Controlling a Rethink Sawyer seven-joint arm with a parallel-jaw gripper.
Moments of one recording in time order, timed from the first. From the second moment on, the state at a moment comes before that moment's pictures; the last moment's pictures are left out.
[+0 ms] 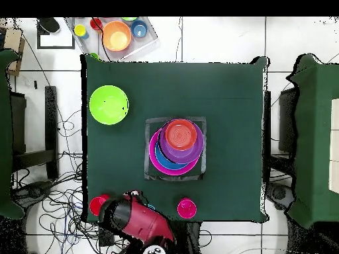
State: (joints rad) arm 0.22 -0.68 -0.29 2.24 0.44 0.30 2.59
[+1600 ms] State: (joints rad) arm -0.08 -0.61 -0.31 1.43 0.02 0.97 2.59
